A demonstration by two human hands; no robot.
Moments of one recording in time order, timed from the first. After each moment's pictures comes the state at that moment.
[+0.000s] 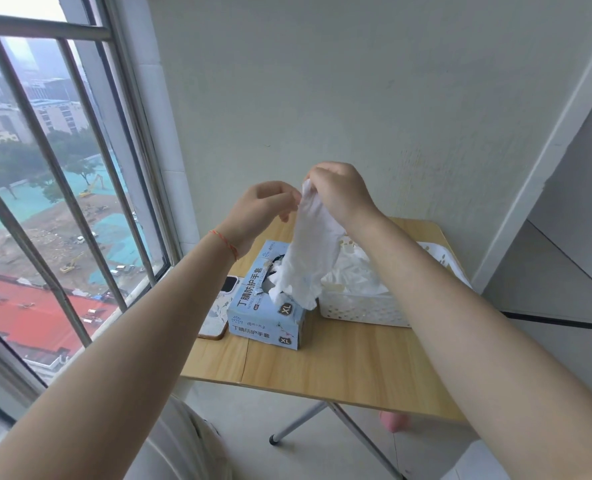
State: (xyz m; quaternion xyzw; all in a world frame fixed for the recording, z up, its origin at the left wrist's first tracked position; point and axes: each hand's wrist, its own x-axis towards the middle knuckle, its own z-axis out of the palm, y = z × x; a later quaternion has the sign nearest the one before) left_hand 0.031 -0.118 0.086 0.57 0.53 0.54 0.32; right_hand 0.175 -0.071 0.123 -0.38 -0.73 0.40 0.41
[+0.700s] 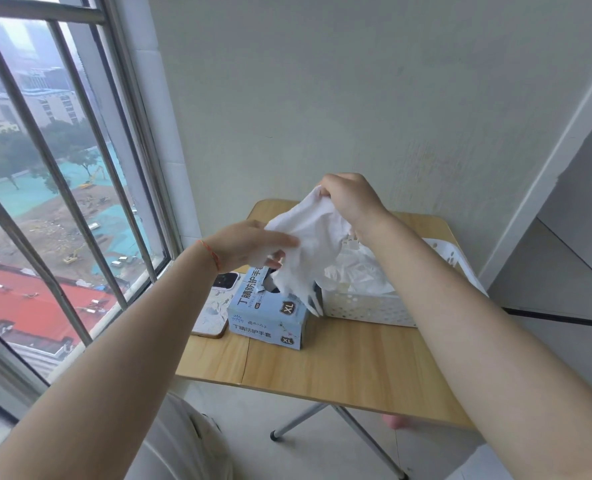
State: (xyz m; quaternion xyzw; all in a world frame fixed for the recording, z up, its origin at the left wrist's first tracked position) left_hand -0.001 -0.115 0.046 0.53 0.58 0.38 0.49; right_hand 0.177 -0.045 0.102 -0.44 -0.69 0.44 0.36
